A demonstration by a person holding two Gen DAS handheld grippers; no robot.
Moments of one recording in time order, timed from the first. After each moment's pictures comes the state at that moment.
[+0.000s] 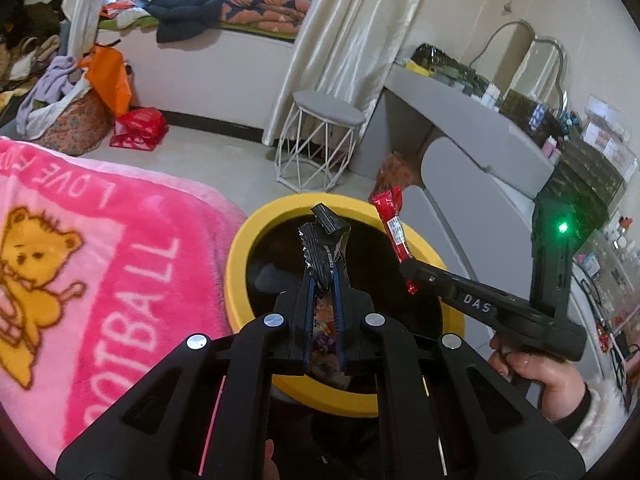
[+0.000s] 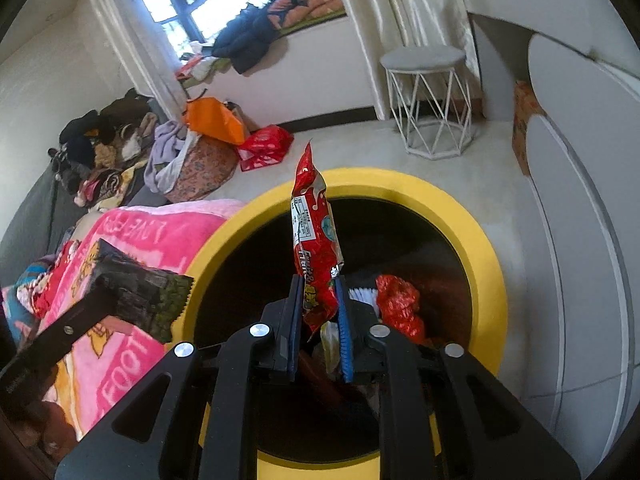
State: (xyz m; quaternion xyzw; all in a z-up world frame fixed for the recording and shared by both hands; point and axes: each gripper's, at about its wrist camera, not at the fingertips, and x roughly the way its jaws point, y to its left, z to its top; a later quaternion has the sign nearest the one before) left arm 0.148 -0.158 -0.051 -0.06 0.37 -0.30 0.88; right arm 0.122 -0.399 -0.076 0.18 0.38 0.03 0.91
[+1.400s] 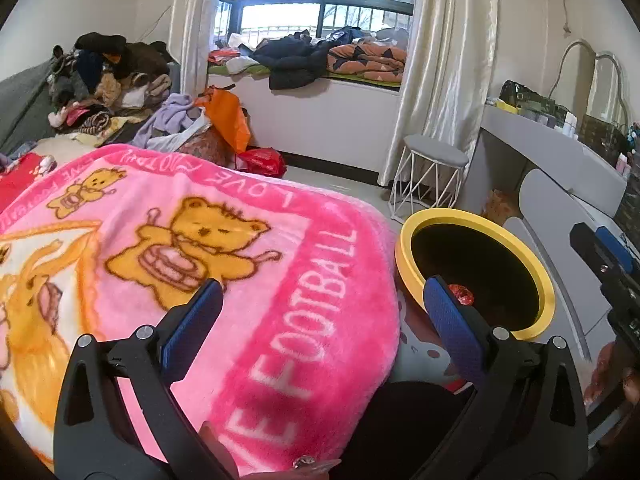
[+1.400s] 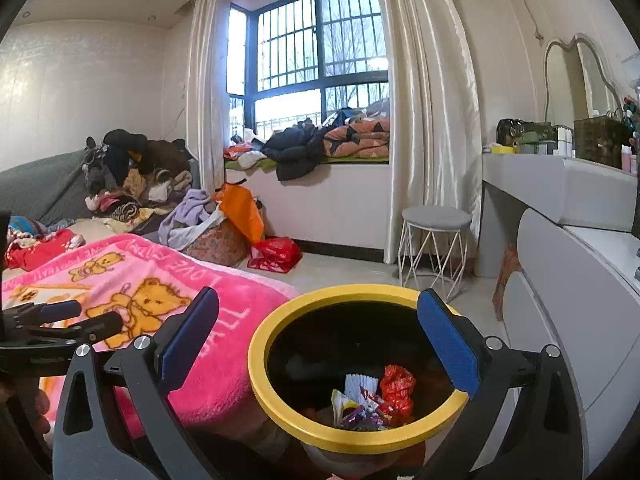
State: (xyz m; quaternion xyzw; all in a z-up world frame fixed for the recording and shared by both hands) left arm 0.062 -0.039 -0.041 -0.03 0.29 -0.10 0.95; right arm -0.001 -0.298 -0.019 0.02 0.13 0.01 0.99
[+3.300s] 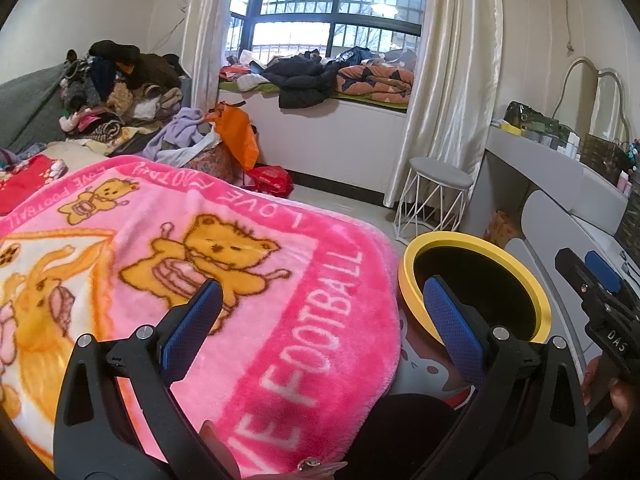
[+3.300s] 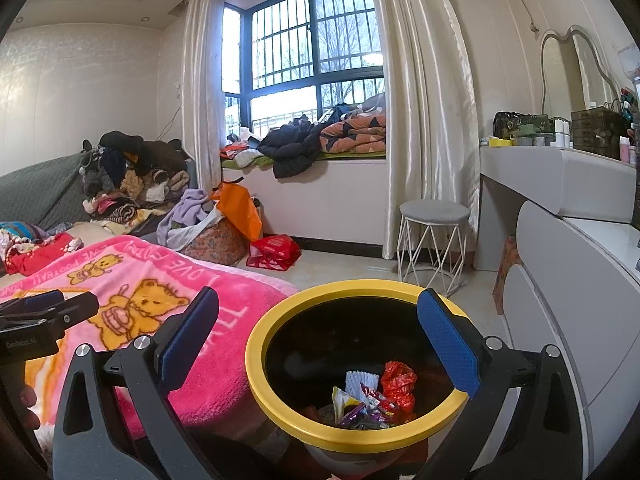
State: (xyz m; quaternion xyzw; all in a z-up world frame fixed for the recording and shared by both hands) left arm 0.055 -0.038 -0.023 -0.04 0.26 -0.08 0.96; right arm -0.001 -0.300 -0.021 0.03 0.13 0.01 0.99
